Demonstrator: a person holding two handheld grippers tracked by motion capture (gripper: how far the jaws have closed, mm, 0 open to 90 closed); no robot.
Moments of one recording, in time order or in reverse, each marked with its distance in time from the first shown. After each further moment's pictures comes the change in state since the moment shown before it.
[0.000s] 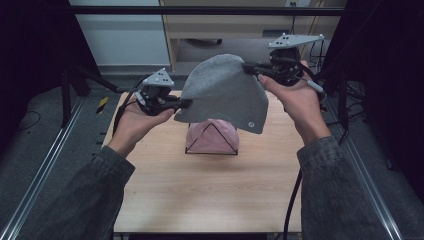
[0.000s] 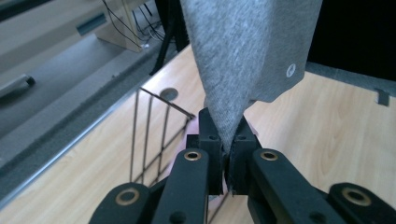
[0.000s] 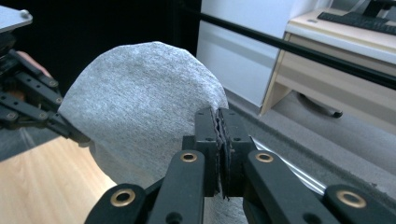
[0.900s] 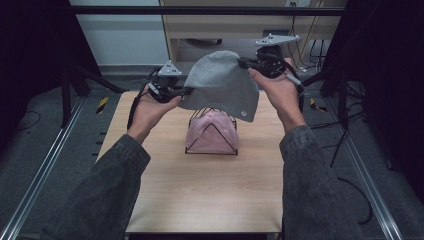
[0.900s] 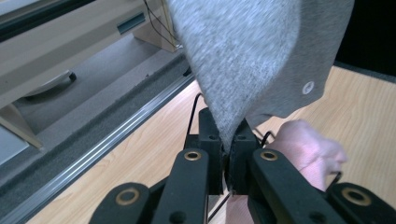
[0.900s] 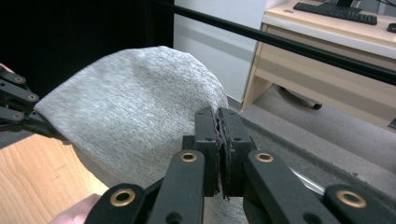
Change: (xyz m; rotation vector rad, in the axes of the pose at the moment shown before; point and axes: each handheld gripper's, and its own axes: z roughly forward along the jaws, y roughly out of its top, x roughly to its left) left arm 0.045 -0.020 0.060 0.004 0.137 -0.022; right arm -0.038 -0.024 0.071 0.018 -0.079 0.019
